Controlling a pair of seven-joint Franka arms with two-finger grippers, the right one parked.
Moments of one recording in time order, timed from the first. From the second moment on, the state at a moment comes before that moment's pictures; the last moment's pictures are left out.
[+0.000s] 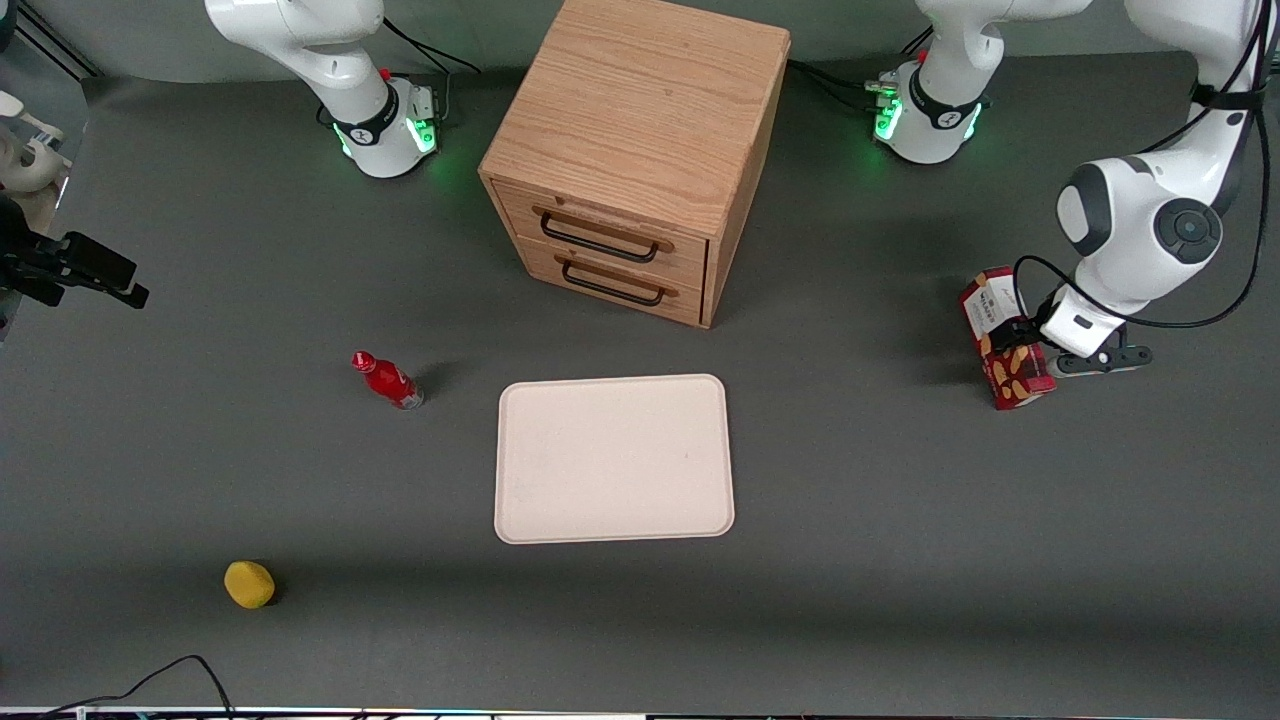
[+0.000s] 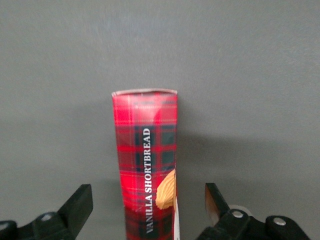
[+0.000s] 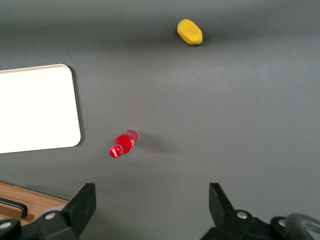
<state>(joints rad) -0.06 0.13 0.18 -2.47 -0.05 2.60 0.02</state>
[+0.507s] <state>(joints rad) -0.06 0.14 0.18 -2.49 -0.07 2.61 0.02</state>
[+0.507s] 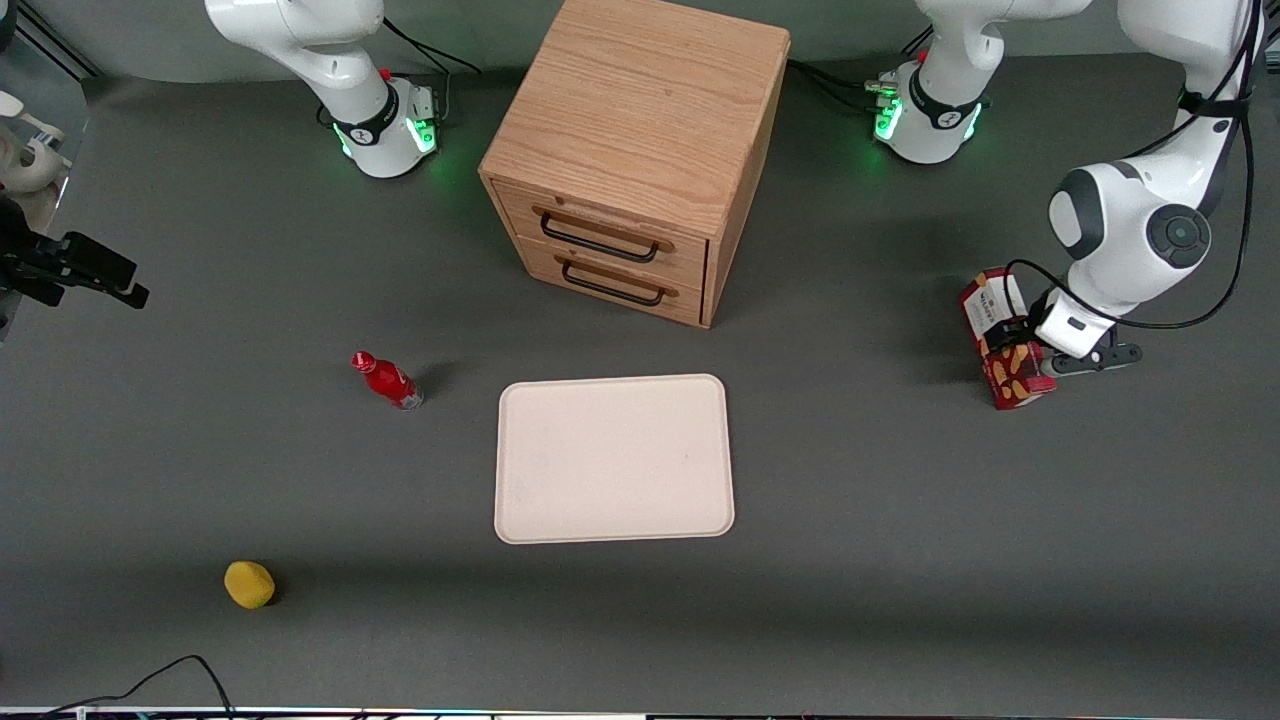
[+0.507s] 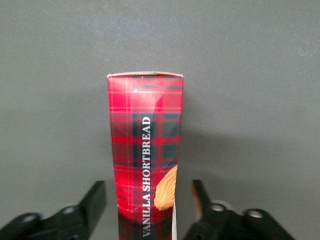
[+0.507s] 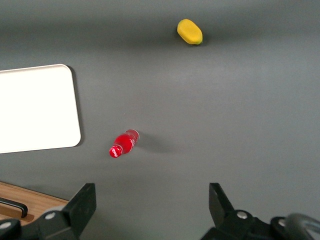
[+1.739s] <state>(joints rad) -0.09 -0.11 0.09 -2.16 -0.07 1.90 -0.09</state>
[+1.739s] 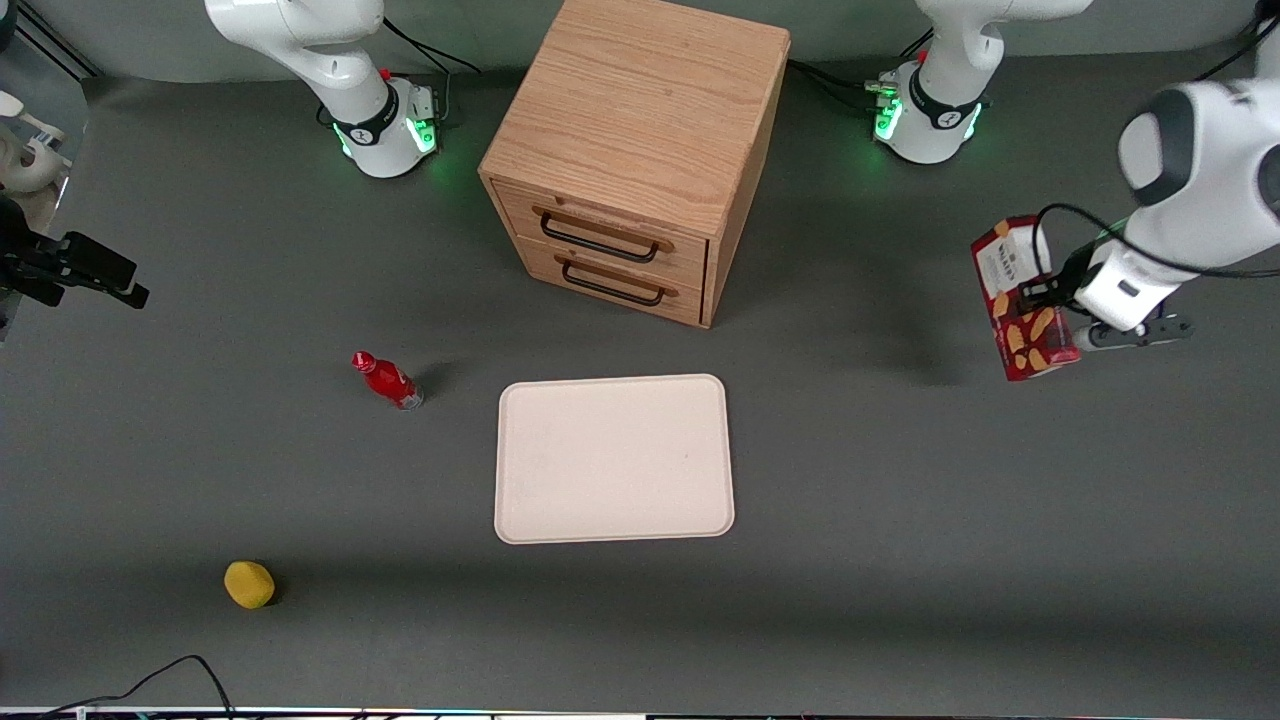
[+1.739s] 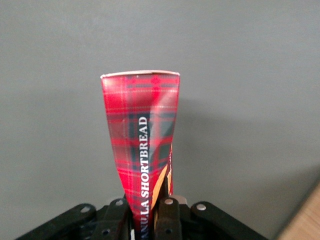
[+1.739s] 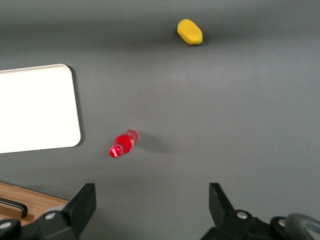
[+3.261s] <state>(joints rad) -0.45 0.74 -0.31 -1.14 0.13 1.94 -1.50</state>
